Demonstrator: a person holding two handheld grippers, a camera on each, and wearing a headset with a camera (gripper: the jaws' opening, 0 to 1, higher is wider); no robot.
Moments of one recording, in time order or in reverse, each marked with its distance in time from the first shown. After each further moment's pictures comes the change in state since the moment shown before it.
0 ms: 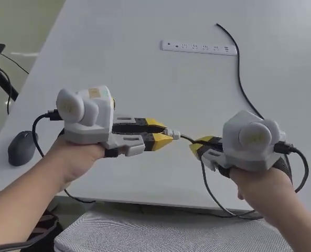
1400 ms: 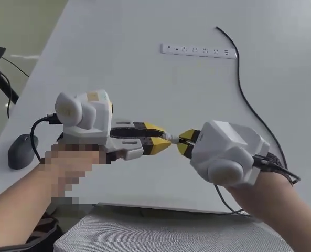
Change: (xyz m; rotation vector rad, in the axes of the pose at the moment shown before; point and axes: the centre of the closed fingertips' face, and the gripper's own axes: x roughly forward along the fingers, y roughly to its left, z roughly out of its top) left arm -0.002 0.002 -0.002 -0.028 0.000 -0.008; right arm -0.007 0.037 0.040 -0.610 -0.021 -0.014
